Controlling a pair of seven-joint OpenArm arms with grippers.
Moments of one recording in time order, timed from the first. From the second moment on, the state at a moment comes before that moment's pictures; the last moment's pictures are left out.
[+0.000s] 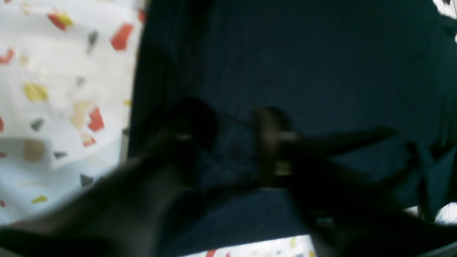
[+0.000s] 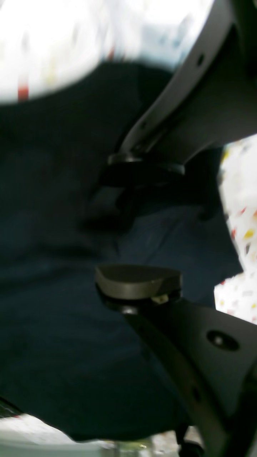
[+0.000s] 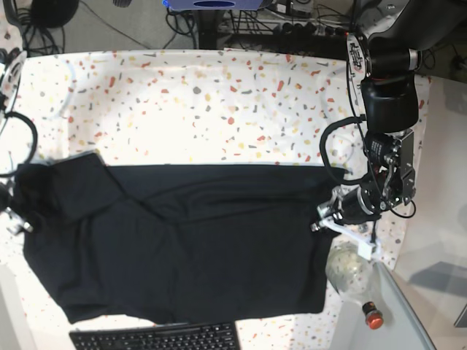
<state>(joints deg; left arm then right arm) -20.1 -11.3 -14.6 51.5 -29.1 -17.6 39.0 20.8 23.9 25.7 44.5 34.7 23.8 -43.9</state>
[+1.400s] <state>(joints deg) 16.2 -12.1 -32.1 80.3 -29.5 -17.8 34.6 3.3 2.7 41.1 63.0 34.6 16.8 -51.7</state>
